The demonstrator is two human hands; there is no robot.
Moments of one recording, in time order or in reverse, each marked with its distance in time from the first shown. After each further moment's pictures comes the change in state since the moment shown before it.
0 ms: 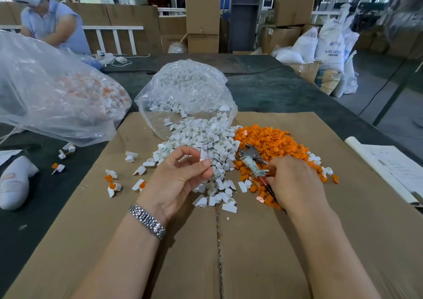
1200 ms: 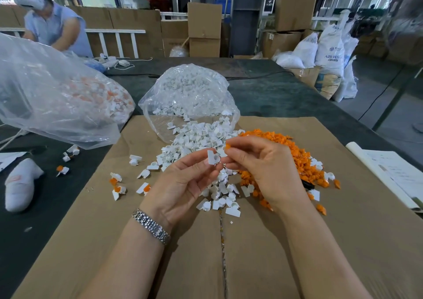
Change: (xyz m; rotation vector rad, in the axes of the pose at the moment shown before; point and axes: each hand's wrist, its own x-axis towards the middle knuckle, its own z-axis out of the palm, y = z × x) left_hand -0.003 0.002 0.003 -0.171 -0.151 -0.039; right_hand -0.003 -0.047 -0.017 1.406 -0.099 -0.229
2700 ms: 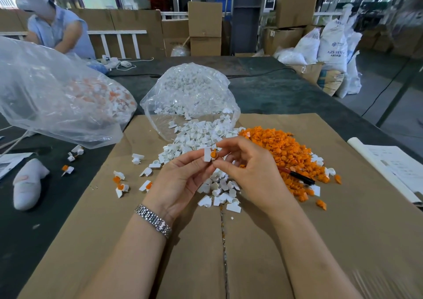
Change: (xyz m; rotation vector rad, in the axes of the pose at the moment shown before) left_hand 0.002 0.000 -0.003 0.070 0.075 0.054; right_hand 0.000 0.020 0.010 -0.324 -0.055 -0.088
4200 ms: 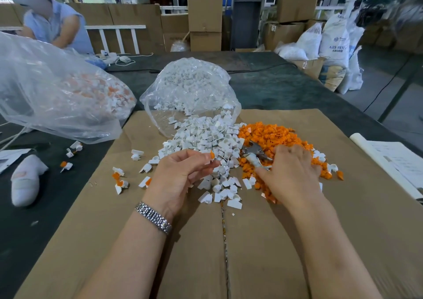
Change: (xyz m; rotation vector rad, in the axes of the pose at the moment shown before) left_hand -0.001 -0.001 0.000 0.251 0.130 0.047; right_hand -0.005 0.011 -0.036 -1.020 0.034 0.486
